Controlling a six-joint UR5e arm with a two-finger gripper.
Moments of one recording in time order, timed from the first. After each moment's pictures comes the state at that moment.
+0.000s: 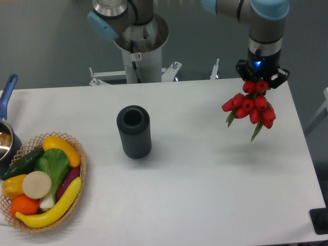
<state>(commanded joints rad) 2.86 -1.69 -1.73 -1.09 1.64 1.36</state>
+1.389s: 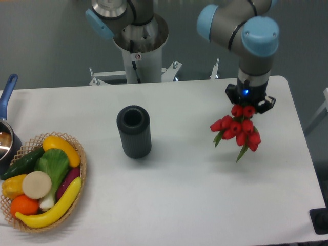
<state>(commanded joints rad) 2.73 -1.90 -1.69 -1.00 1.64 1.23</state>
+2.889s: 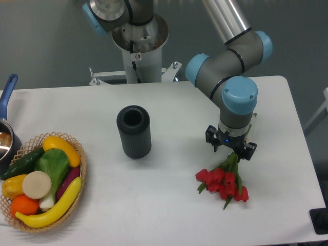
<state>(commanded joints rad) 2.63 -2.00 -1.66 -0.95 1.60 1.16</state>
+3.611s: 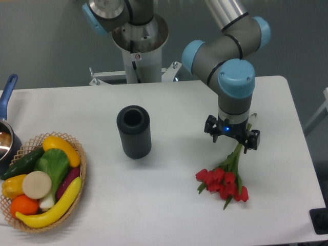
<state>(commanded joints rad) 2.65 -1.92 -1.66 -0.95 1.62 1.12</state>
